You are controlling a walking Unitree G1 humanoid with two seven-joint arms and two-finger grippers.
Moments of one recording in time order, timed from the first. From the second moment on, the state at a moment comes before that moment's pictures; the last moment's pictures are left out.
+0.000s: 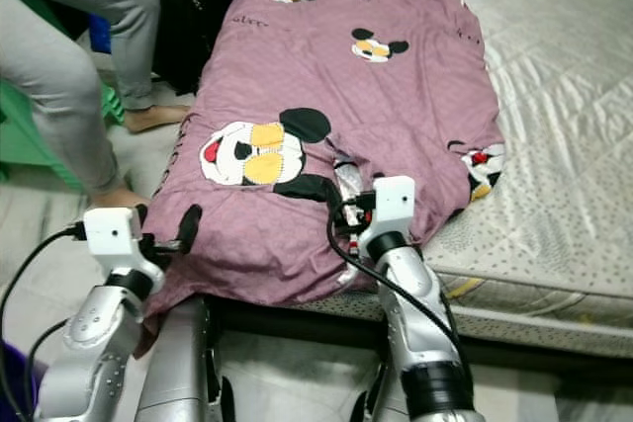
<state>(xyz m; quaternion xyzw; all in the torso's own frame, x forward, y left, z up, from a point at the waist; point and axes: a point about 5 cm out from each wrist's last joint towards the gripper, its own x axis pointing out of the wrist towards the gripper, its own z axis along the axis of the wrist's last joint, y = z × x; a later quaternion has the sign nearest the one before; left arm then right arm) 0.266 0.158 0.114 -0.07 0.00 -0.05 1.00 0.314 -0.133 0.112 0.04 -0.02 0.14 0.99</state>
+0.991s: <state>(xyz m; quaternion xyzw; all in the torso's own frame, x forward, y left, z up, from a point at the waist) 0.261 0.153 0.115 -0.08 0.02 -0.05 1.00 0.349 -0.182 0.107 -0.08 0.06 -0.07 0.99</state>
